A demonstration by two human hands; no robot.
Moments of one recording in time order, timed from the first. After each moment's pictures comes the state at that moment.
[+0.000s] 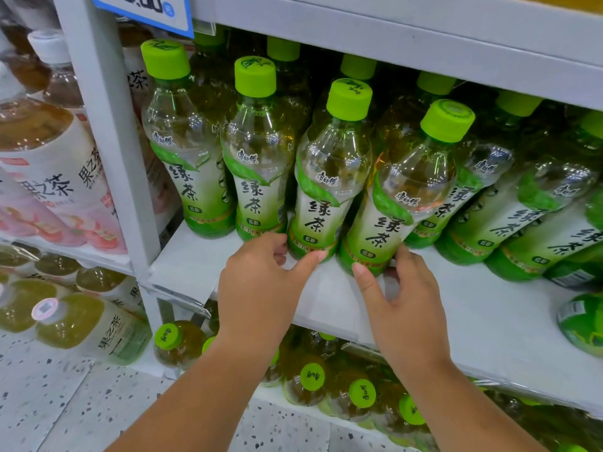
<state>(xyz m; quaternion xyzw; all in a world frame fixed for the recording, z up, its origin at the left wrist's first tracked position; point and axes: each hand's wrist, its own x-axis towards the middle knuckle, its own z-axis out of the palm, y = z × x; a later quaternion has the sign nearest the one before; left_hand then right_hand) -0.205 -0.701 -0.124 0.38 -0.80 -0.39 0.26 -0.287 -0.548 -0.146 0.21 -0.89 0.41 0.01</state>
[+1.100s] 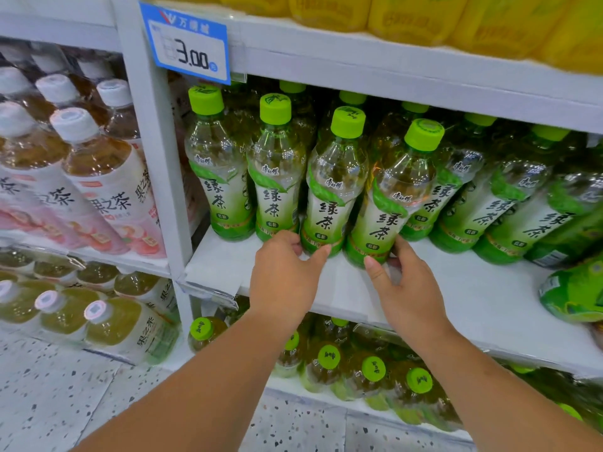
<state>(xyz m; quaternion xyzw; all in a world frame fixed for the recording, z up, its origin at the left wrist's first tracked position) -0.199 -0.703 -0.104 0.38 -0.80 -0.44 0.15 -0.284 -0.545 -0.131 0.19 -0.88 0.43 -0.06</state>
